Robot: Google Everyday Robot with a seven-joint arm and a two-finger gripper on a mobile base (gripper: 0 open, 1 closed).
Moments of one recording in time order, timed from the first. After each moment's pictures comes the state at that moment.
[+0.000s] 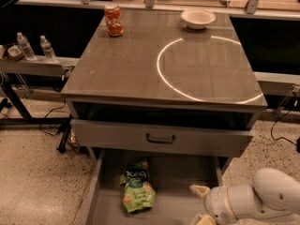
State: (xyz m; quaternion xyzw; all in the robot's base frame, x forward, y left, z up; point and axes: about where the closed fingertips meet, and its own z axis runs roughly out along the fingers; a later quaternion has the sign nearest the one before) arm 0.327 -0.118 0.558 -0.44 0.78 0.37 0.24
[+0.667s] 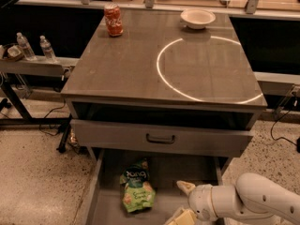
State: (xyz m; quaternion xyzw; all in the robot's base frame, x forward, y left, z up) arm 0.353 -0.070 0.548 -0.40 0.78 0.39 0.29
